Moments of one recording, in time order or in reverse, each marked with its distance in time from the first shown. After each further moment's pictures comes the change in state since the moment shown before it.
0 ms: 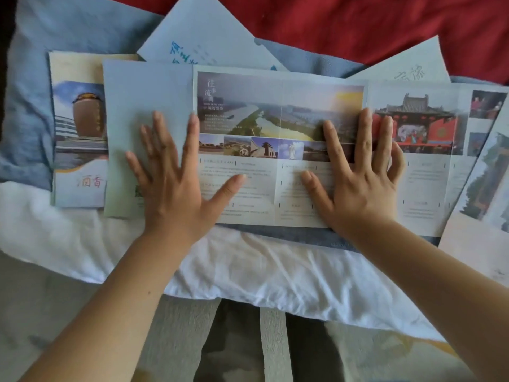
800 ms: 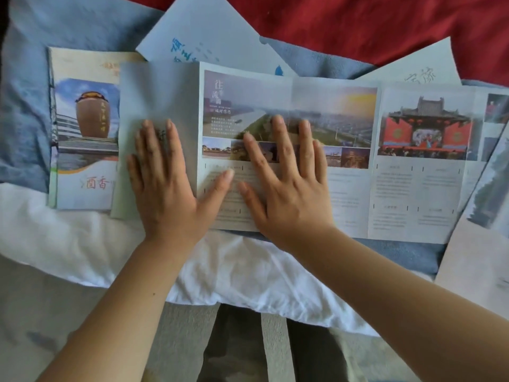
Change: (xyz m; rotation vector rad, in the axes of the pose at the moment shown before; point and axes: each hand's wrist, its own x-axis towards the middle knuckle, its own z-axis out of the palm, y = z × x) left_hand -0.002 -0.003 0.006 -0.055 0.133 -0.105; right_hand 0.006 -0.091 0.003 0.115 -0.019 -0.203
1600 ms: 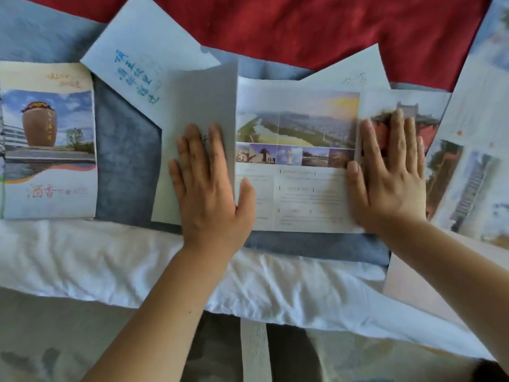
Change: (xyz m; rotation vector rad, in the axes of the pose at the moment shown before) left_hand -0.027 0.125 0.018 -0.133 -0.096 0.044; right_hand -0.051 0.198 -0.031 -0.093 0.163 0.223
